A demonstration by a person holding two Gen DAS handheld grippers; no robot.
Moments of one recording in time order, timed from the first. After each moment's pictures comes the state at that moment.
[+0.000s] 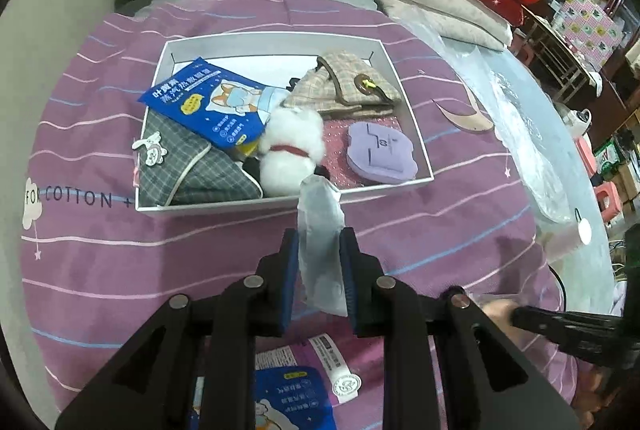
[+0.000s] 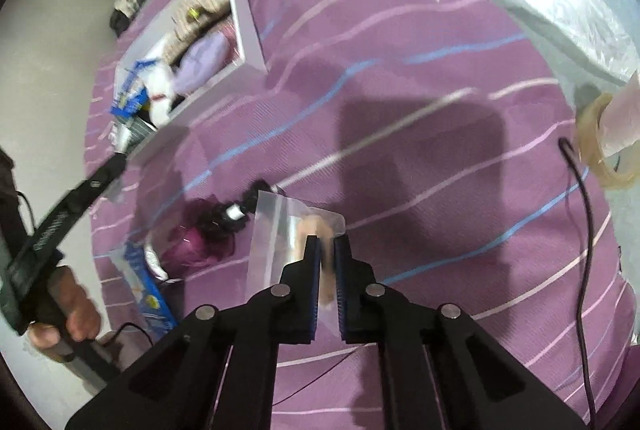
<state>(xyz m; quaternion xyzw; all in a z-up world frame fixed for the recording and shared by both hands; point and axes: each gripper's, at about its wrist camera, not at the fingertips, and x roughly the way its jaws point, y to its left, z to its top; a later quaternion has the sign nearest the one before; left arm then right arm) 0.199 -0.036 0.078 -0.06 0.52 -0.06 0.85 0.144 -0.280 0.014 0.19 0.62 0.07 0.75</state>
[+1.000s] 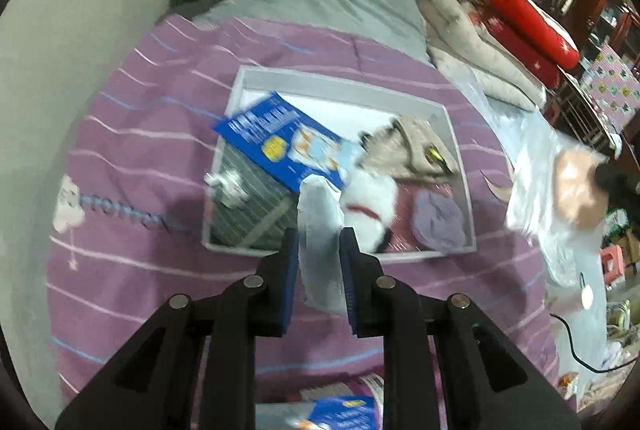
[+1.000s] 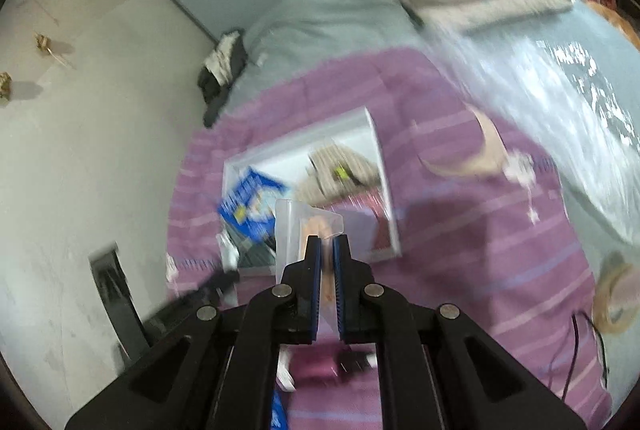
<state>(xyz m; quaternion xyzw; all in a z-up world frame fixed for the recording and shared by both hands) 0.215 0.031 0.096 -0.12 0.47 0.02 0.87 0.252 -0.208 0.143 0.19 0.46 0.15 0.85</state>
